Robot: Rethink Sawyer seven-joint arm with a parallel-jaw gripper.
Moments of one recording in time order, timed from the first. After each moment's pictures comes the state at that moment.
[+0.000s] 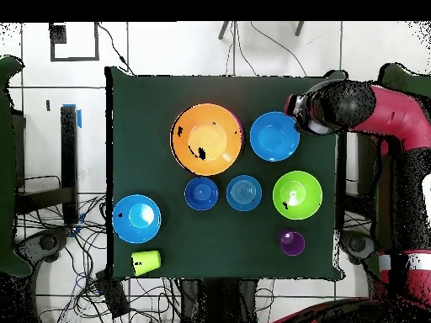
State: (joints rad) arm -0.81 -0.48 0.63 1.12 -0.54 1.03 1.83
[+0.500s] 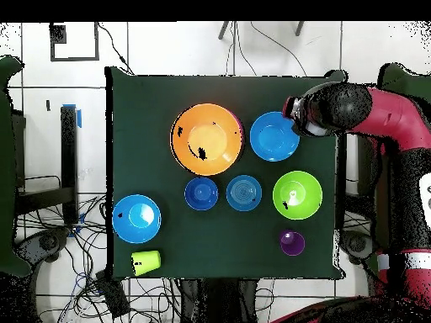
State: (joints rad) arm -0.81 -0.47 0.63 1.12 -0.55 1.03 1.83
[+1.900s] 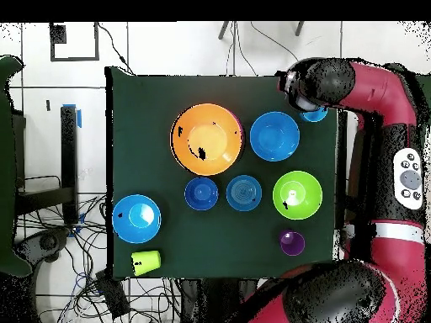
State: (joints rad) arm -0.70 -0.35 0.63 0.87 -0.60 1.03 1.83
